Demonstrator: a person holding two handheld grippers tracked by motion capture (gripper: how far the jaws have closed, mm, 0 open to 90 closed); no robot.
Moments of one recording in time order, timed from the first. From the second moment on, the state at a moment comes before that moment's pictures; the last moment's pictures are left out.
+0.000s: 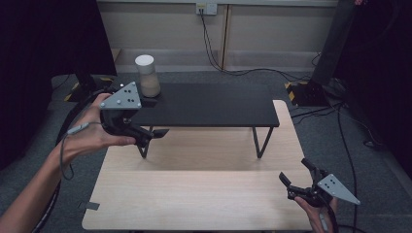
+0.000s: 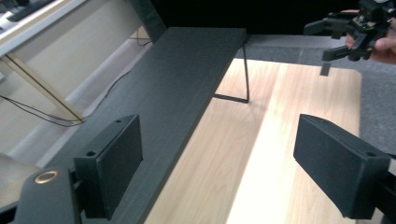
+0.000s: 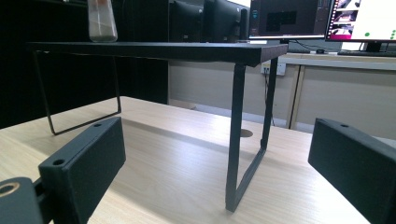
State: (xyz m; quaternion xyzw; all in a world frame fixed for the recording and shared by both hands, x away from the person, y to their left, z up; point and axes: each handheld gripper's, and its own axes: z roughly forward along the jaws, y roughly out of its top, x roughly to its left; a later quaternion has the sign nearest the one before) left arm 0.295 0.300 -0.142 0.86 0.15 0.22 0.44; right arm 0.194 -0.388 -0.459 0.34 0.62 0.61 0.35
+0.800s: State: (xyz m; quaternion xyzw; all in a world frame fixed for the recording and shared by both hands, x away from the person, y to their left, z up) left arm 0.297 0.307 -0.143 0.86 0.16 0.22 0.44; right arm 0.191 -0.387 -0.459 0.34 0.62 0.61 0.35
